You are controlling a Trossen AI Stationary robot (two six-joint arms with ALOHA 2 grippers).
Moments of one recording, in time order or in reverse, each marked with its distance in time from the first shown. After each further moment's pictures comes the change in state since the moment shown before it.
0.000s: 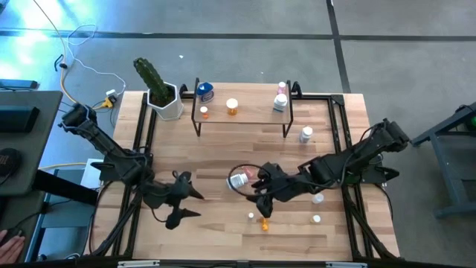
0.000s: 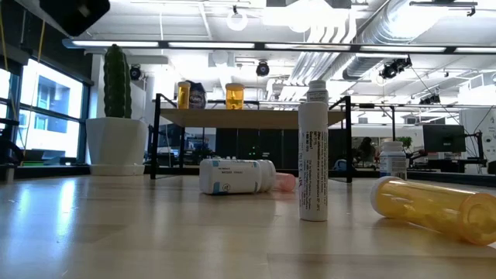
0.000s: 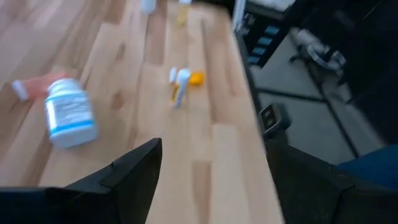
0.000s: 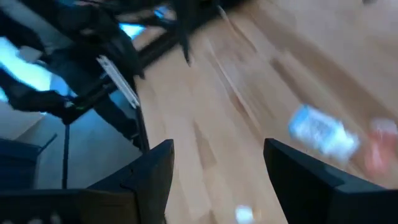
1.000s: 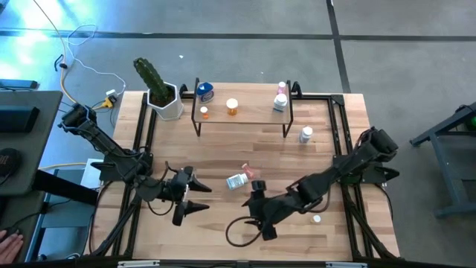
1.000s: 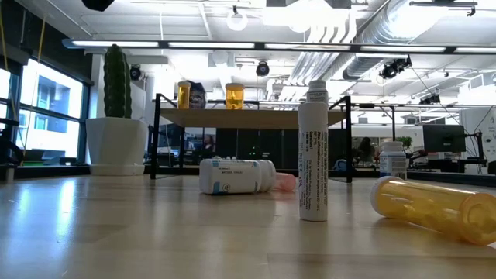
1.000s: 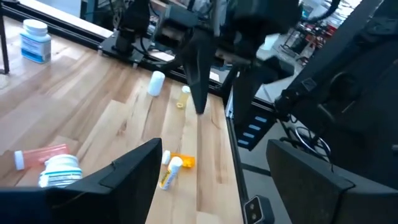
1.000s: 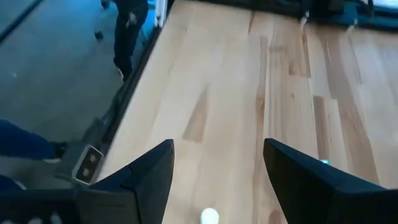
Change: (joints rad) left arm 0.017 0.000 -0.013 0.304 -0.169 0.017; right arm 0.071 0.169 0.001 0.113 -0.060 -0.671
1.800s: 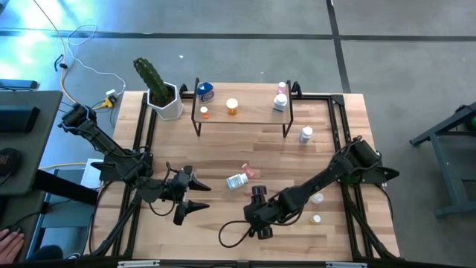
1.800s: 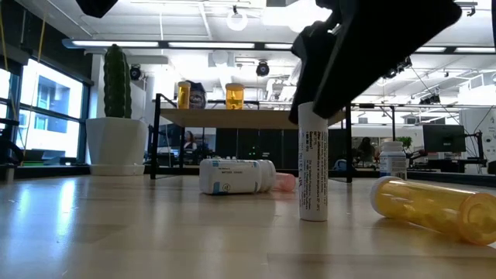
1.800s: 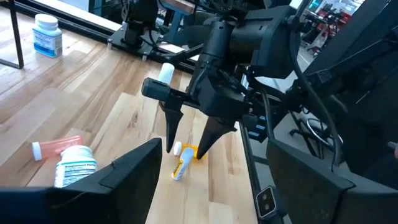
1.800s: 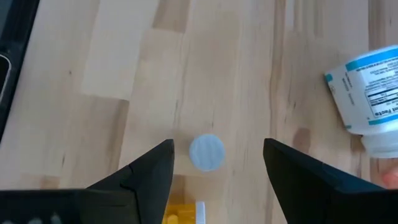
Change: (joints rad) left arm 0.000 0.000 0.000 -0.057 -0.006 -0.001; right arm -0.010 0.217 0.000 -0.162 -0.037 0.134
